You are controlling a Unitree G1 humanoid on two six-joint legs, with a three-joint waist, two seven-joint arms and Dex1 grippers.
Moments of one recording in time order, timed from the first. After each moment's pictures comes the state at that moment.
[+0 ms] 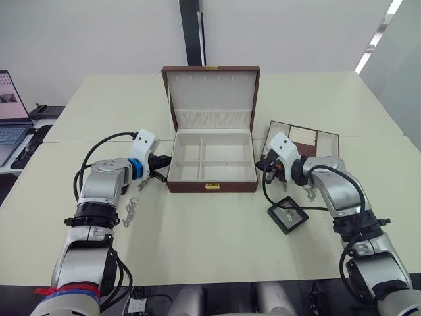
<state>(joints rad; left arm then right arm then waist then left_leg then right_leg) -0.68 0.53 0.04 0.52 -0.08 0.49 -0.84 -0.61 -0.41 0.18 0.00 -0.01 0.76 0.85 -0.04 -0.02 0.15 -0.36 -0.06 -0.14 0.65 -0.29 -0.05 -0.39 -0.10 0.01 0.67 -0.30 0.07</state>
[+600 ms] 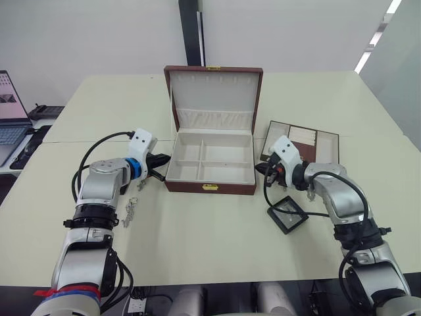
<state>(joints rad) -0.66 0.53 0.07 0.51 -0.08 0.45 -0.80 -0.53 -0.39 0.13 -0.09 0.03 0.79 0.81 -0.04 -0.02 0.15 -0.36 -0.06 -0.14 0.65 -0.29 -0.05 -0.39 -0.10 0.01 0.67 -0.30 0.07</state>
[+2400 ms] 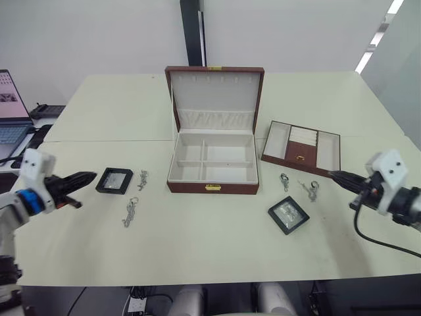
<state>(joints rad) -0.14 0.96 0.49 0.43 -0.39 0.41 -1.07 0.13 -0.82 -0.51 -0.46 0.36 0.64 0.92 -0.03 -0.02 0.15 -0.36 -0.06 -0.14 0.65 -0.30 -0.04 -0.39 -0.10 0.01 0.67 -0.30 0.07</state>
